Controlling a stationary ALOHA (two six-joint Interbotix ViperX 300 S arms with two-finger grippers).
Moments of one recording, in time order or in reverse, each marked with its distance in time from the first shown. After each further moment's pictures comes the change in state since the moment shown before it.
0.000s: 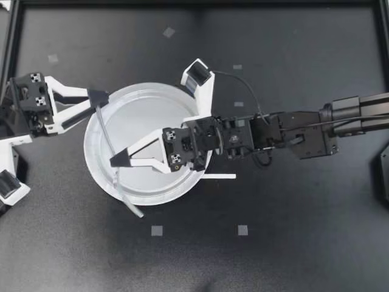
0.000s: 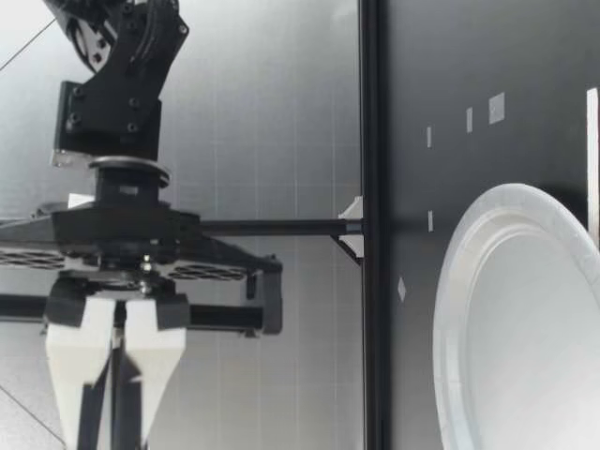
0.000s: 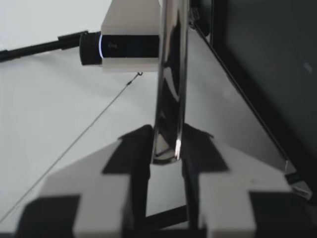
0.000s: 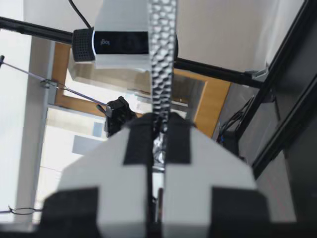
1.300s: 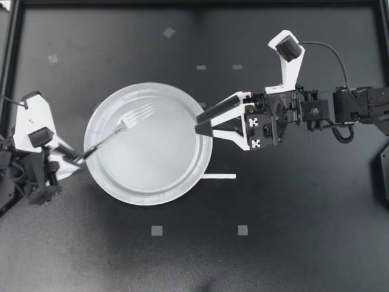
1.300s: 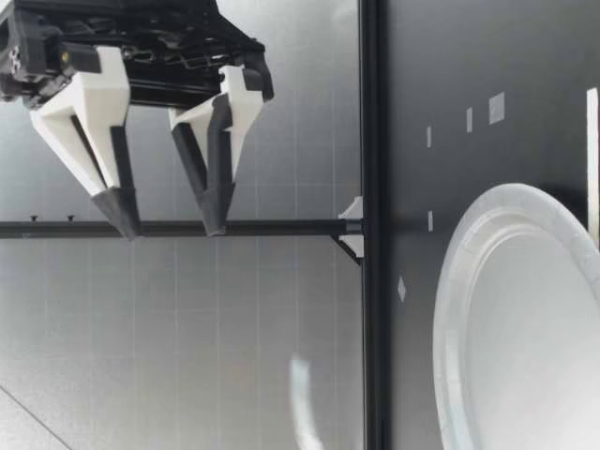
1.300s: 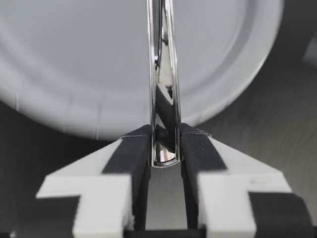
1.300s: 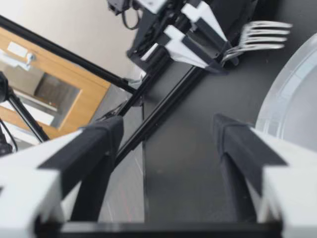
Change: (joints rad) left arm -0.106 0.087 0.189 -1.338 0.178 -0.831; right arm -0.158 -0.356 0.405 -0.118 0.141 -0.291
